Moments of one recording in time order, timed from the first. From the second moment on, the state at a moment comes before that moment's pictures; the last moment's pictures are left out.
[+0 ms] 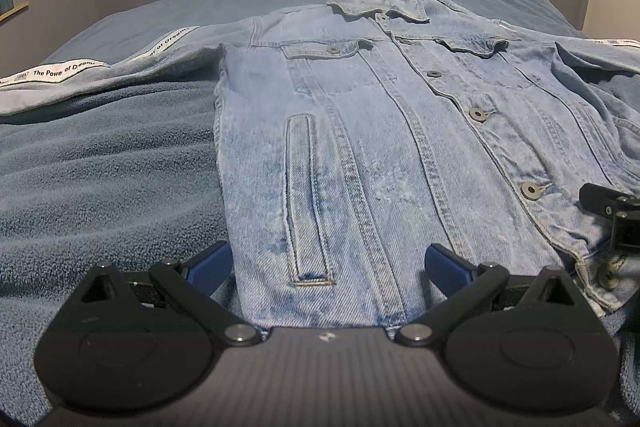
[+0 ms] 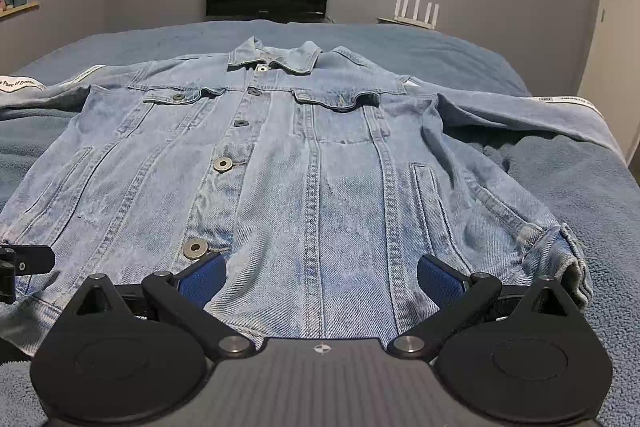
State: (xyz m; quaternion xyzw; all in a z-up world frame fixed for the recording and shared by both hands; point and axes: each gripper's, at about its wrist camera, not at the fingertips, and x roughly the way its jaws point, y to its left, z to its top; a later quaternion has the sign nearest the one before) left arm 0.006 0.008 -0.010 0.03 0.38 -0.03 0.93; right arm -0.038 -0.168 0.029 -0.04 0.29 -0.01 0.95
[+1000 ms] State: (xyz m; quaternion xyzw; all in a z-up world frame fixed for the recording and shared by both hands) left arm 0.008 0.013 -0.011 0.03 0.38 -0.03 0.92; right arm -0.036 -0.166 0.028 -0.05 0.30 -0.01 0.95
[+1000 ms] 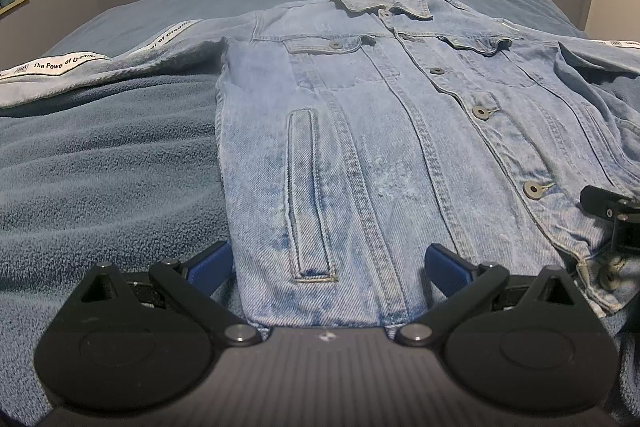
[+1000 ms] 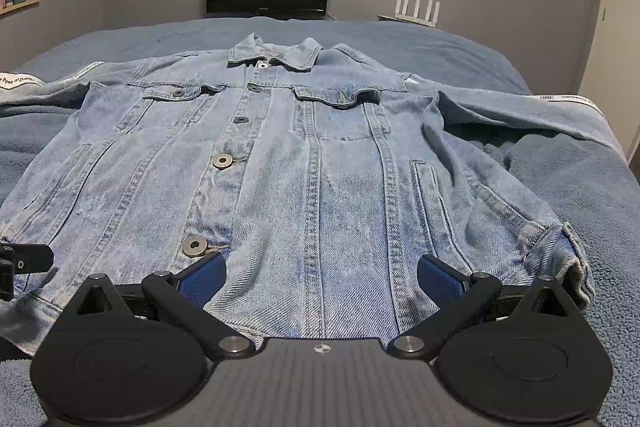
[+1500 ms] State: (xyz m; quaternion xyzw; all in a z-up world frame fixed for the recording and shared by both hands) left arm 0.008 0.016 -0.008 0.02 0.38 -0.02 0.92; right arm -0.041 -0.165 0.033 -0.05 0.30 -0.01 0.95
